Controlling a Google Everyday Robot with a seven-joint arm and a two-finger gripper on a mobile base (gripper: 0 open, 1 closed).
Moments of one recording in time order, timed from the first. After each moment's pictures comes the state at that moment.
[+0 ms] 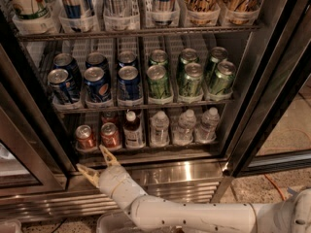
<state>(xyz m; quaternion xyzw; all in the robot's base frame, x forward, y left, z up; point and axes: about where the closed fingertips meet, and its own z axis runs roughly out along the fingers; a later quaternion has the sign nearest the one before) 0.522 0.198 0.614 -0.29 0.63 0.26 0.67</state>
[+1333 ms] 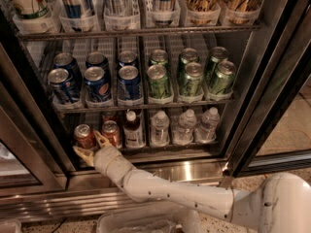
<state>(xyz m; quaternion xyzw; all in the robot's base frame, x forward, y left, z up) 0.600 0.235 0.600 -0.30 0.63 0.28 0.67</state>
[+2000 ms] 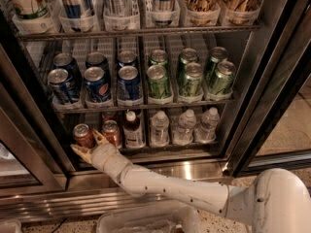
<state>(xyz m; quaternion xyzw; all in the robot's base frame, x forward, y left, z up) 0.613 0.247 0.598 -0.31 0.62 0.28 0.66</state>
